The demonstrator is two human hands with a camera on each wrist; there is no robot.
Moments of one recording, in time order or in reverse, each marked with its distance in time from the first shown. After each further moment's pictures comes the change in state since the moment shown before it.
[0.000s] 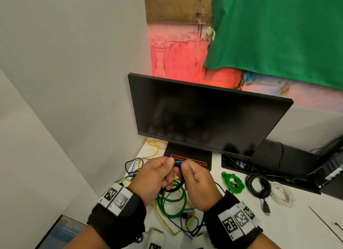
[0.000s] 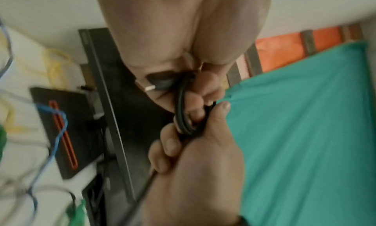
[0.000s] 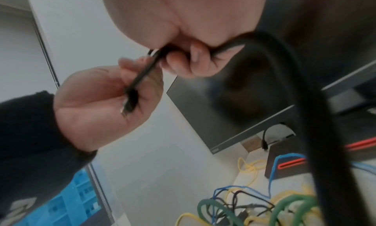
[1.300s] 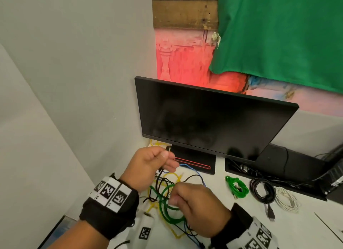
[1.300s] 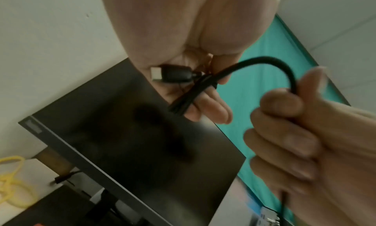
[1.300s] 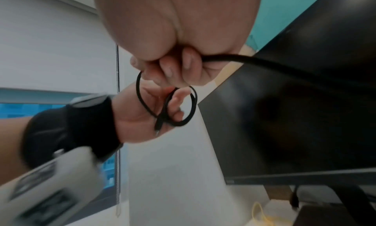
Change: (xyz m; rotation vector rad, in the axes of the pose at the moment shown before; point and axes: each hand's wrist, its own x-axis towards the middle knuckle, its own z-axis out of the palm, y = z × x) left_hand 0.006 0.025 -0.031 0.267 0.063 0.210; right_hand -0.020 -0.036 -0.009 -0.228 -0.423 -0.178
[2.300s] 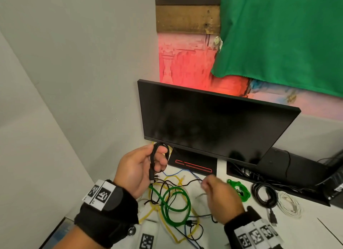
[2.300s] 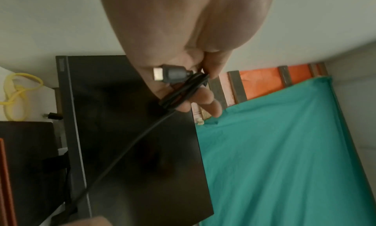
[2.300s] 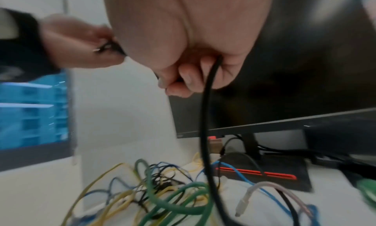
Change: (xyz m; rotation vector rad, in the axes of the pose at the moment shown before) left_hand -0.008 0.016 -0.005 -0.534 0.158 -0.130; right_hand -0.015 0.081 0.004 -0.255 0.217 0.475
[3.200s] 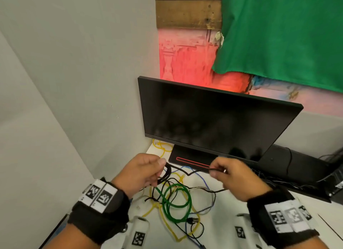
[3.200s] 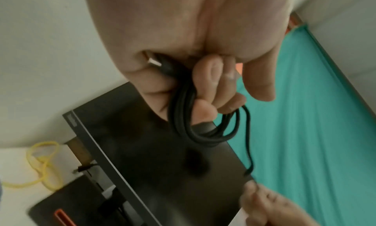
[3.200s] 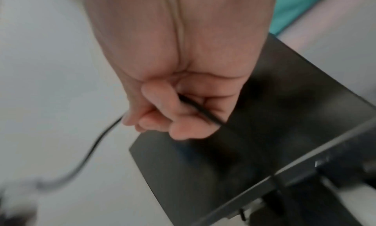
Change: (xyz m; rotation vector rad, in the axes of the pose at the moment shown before) left_hand -0.004 -0.003 -0.020 0.500 -0.290 -0.091; right_hand 0.028 -0.002 -0.067 0.215 -0.205 -0.046
